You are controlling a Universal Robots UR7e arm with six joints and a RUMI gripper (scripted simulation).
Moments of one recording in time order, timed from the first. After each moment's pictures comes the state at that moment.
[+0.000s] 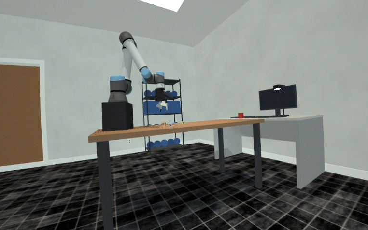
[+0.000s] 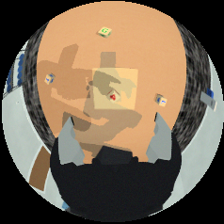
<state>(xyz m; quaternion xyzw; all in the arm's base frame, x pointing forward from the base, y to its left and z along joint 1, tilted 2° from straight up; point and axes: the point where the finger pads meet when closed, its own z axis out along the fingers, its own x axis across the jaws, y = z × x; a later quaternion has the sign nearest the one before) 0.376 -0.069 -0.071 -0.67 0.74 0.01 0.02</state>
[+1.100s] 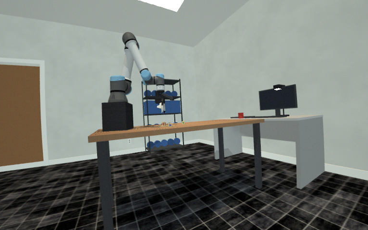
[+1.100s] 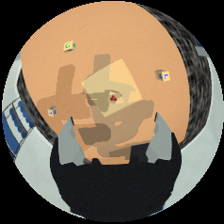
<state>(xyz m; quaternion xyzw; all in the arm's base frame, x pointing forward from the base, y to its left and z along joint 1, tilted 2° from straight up) 0.375 -0.069 -0.088 -0.45 0.89 0.01 0.02</state>
